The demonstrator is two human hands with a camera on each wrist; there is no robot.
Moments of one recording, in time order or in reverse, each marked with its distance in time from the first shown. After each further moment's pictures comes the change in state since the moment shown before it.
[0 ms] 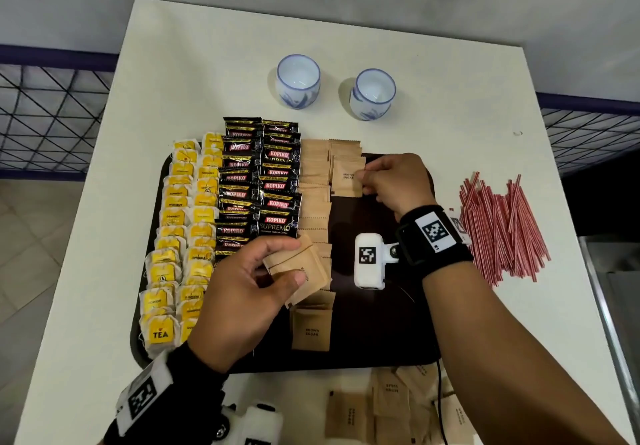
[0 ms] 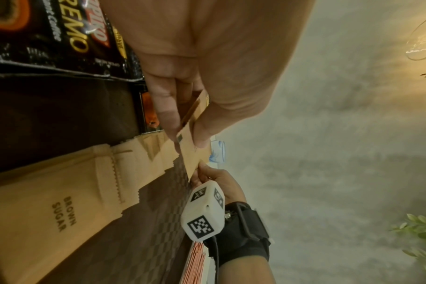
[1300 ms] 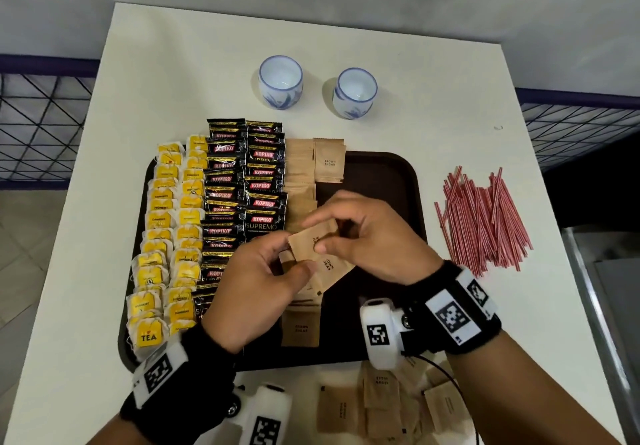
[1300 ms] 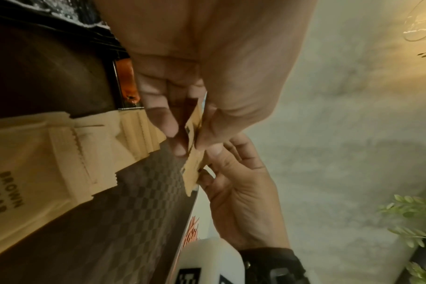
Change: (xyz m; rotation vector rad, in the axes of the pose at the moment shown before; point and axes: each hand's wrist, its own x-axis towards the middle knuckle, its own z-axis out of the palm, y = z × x) left_hand 0.010 0.018 0.021 0.025 -0.142 0.017; right_hand -0.090 0.005 -0.016 -0.048 -0.517 -0.510
